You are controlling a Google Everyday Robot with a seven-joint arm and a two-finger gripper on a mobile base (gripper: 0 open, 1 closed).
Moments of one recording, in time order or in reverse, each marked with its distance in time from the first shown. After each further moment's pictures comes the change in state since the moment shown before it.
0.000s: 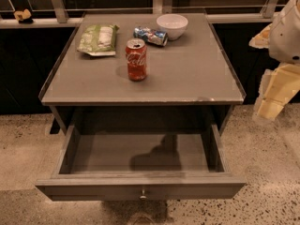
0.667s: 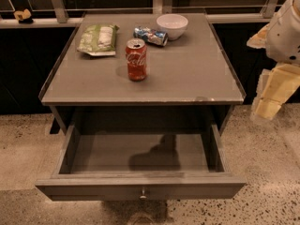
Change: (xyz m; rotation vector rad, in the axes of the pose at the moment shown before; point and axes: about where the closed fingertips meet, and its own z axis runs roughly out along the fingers) arm -0.003 -0.001 0.002 -0.004 0.000 -0.004
